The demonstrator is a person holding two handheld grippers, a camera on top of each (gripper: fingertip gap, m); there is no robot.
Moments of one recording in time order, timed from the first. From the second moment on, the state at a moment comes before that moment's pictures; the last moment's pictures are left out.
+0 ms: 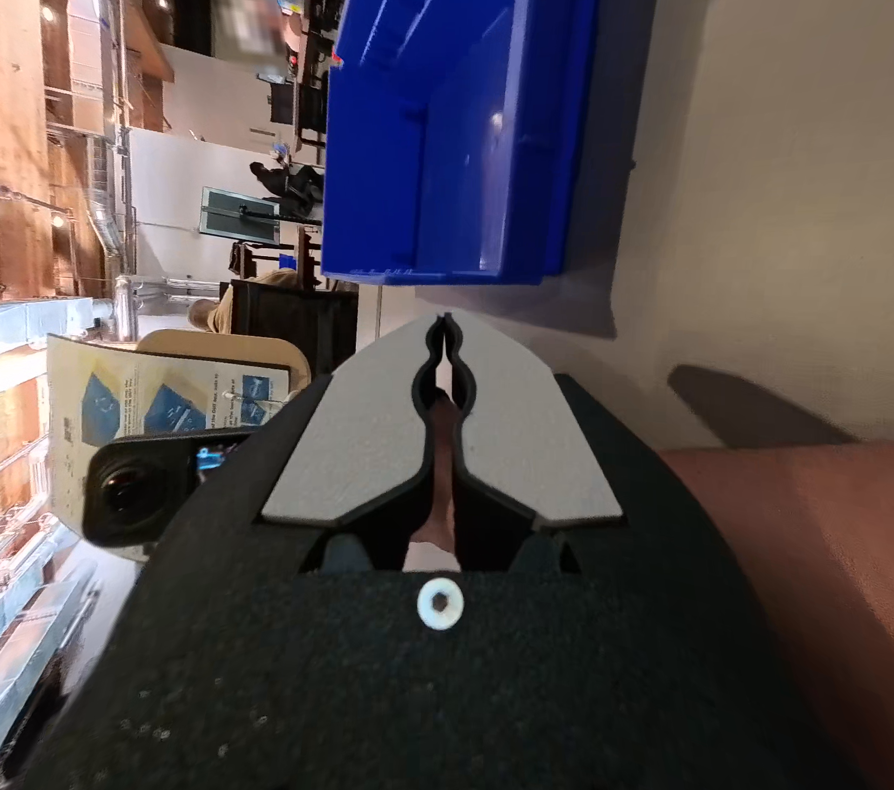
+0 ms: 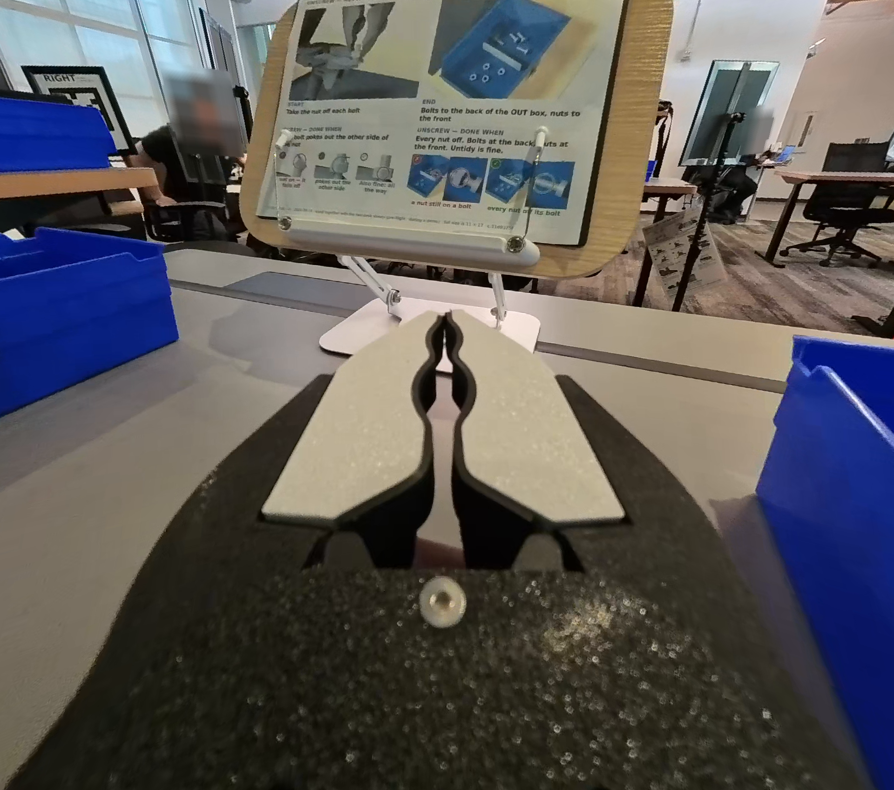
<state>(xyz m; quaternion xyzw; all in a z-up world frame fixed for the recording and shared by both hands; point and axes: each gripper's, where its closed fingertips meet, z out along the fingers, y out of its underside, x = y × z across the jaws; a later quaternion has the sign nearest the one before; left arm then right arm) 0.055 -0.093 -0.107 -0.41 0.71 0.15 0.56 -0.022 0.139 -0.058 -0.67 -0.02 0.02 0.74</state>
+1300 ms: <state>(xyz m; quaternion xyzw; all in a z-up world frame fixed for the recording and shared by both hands) -0.193 0.196 -0.095 -0.79 0.24 -0.26 0.50 -0.026 0.154 -0.102 -0.76 -0.03 0.05 0.64</state>
